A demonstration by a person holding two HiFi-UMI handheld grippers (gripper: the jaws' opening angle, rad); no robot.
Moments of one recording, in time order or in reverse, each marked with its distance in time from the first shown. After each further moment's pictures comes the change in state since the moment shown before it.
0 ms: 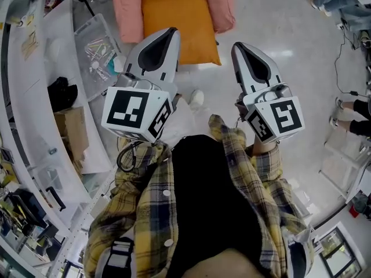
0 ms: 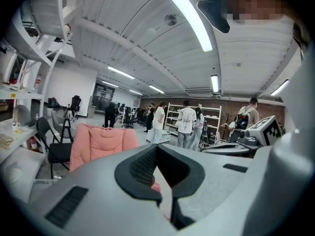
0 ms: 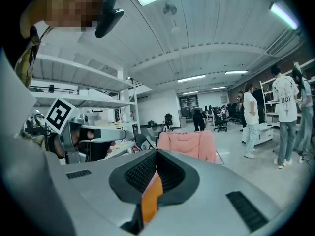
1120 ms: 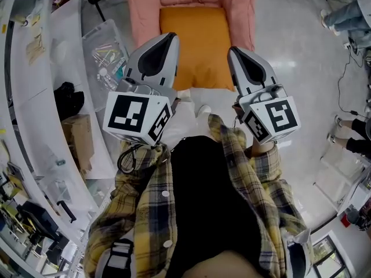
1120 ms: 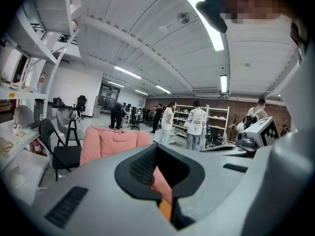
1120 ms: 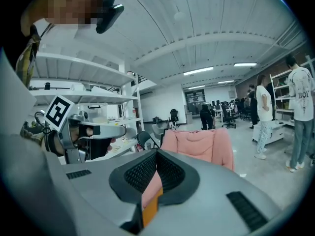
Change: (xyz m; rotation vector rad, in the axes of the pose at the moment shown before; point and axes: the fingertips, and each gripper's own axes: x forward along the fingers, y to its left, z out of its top) left arm 0.040 0.149 0.025 -0.020 -0.002 0.049; right arm 0.164 0.015 0.012 -0.009 0.056 0.073
